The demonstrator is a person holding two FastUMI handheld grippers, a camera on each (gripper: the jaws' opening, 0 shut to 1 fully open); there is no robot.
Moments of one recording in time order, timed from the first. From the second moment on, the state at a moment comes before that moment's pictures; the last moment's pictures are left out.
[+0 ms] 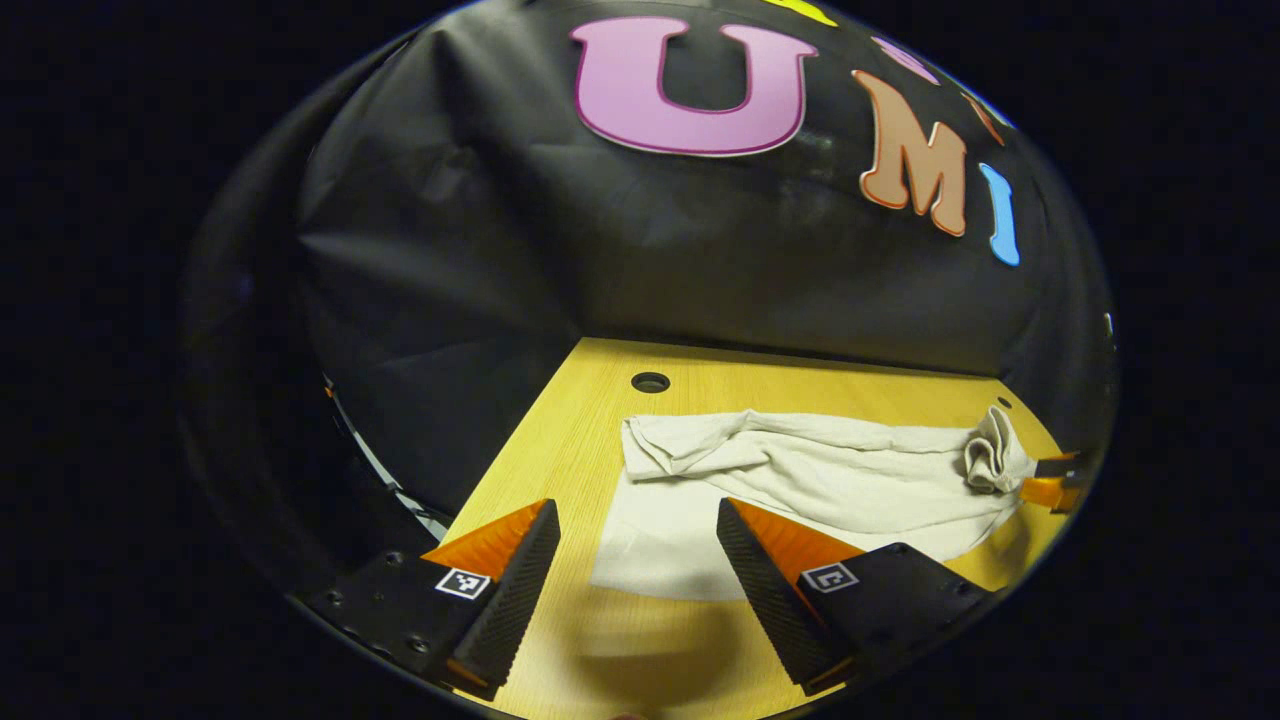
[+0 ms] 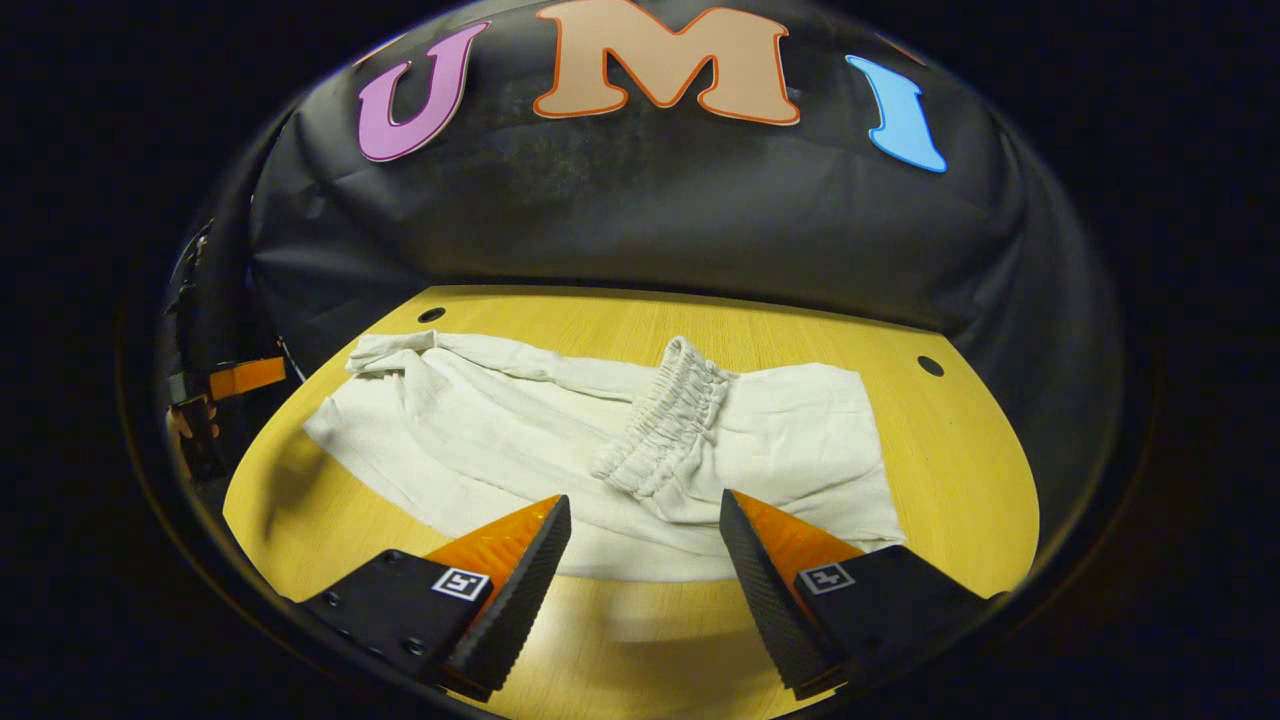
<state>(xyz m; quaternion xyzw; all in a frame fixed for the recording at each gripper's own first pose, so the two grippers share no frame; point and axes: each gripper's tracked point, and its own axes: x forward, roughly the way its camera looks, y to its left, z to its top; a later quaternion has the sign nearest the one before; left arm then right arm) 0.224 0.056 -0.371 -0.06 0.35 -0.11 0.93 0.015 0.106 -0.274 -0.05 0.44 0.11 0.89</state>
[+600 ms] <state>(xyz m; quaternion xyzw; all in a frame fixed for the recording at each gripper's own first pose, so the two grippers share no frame) 0.298 0.015 -0.456 -0.08 0.41 -0.14 0.90 -0.009 0.047 -0.258 -0.06 0.45 0.05 0.89</state>
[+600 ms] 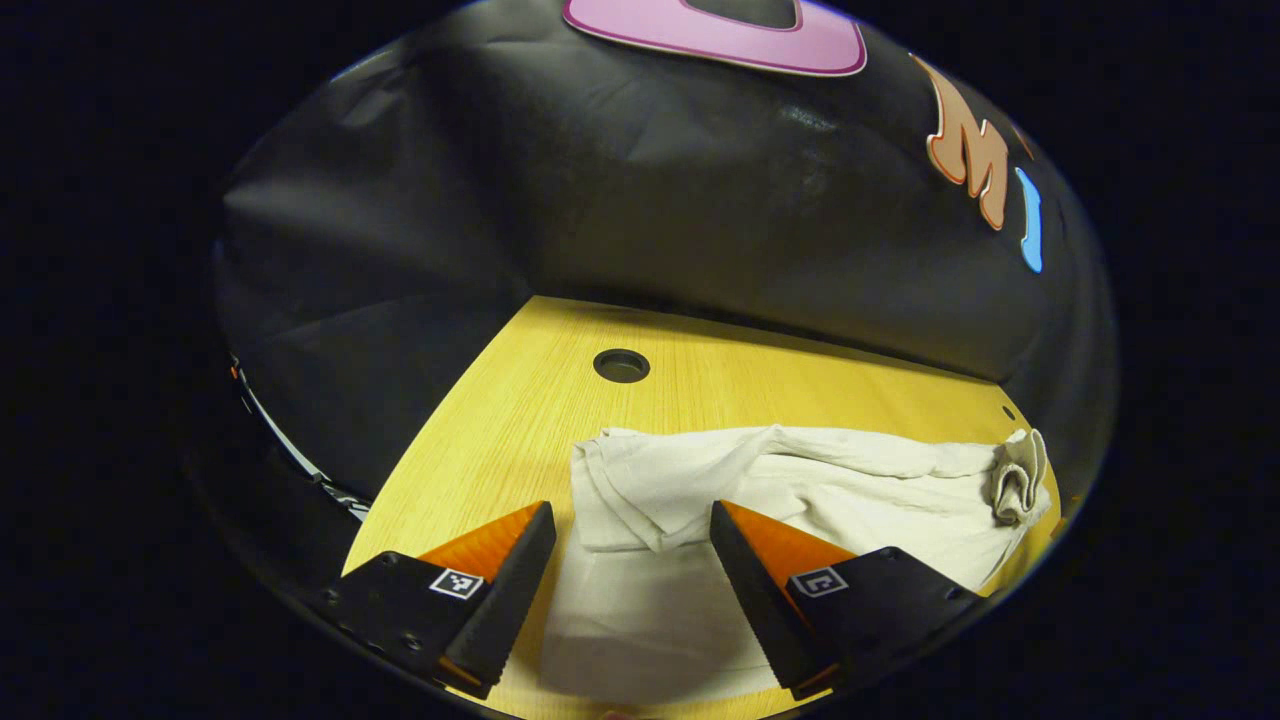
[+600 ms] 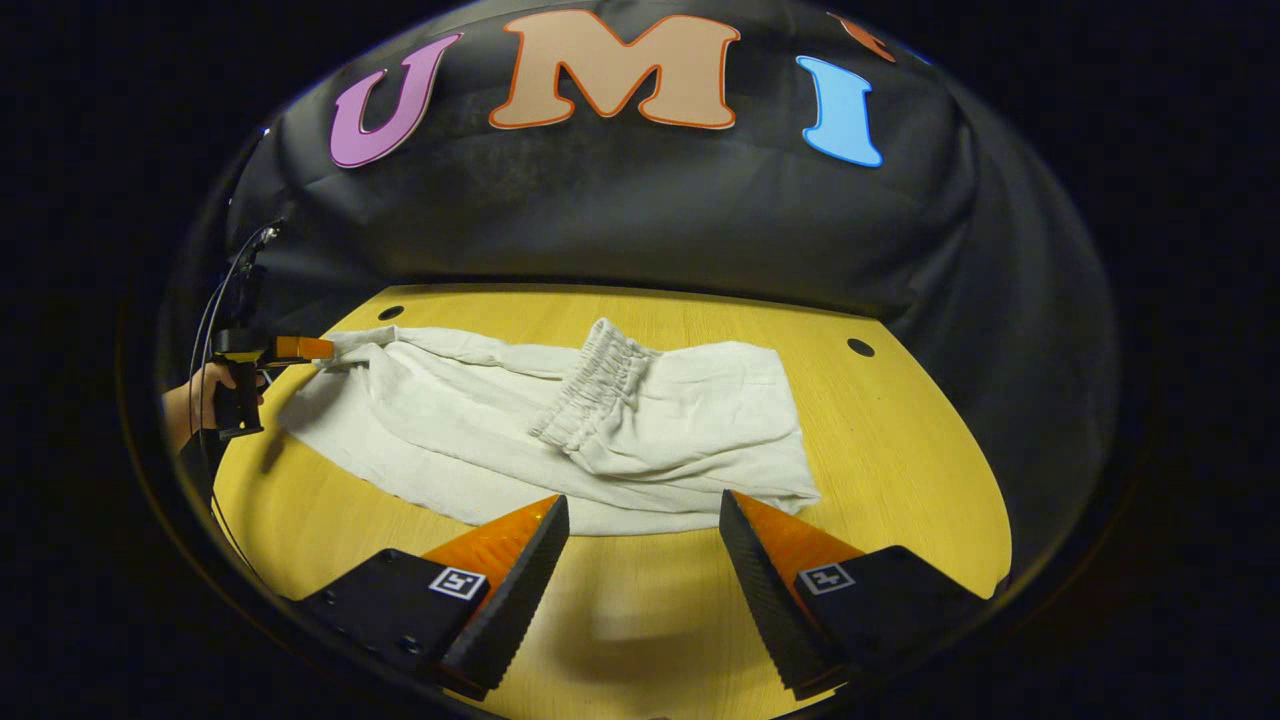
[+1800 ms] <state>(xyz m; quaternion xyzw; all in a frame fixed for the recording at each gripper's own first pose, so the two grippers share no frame) 0.305 -0.033 -0.417 -0.05 0.41 -0.15 0.90 -0.023 -0.017 -0.235 -0.04 0.44 0.03 0.90</state>
